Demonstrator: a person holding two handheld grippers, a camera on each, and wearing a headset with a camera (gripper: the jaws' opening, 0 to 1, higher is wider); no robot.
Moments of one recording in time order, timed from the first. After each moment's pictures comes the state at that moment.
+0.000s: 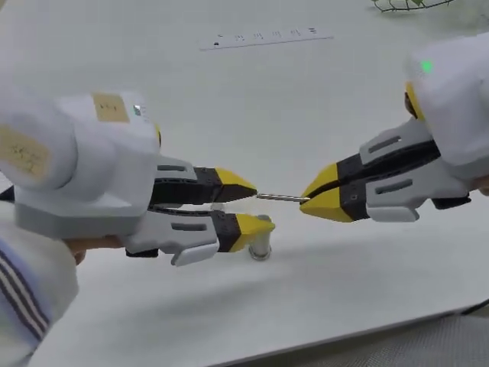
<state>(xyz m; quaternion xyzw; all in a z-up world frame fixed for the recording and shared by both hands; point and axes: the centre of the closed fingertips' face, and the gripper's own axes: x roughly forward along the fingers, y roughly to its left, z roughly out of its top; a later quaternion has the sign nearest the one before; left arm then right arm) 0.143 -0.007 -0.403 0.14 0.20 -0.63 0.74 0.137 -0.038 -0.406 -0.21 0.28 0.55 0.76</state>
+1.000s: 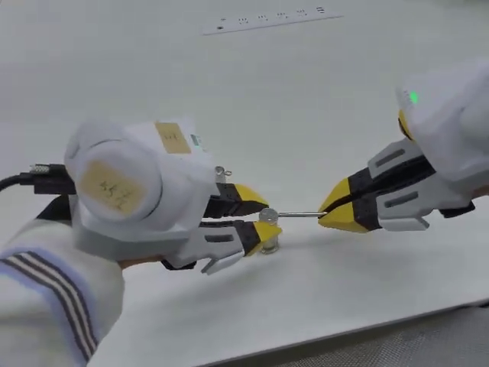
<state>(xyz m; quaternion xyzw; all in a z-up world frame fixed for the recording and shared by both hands) 0.145 -0.011 -0.436 0.21 0.24 -0.59 0.75 0.137 -0.047 -0.447 -0.23 0.32 0.57 0.72</state>
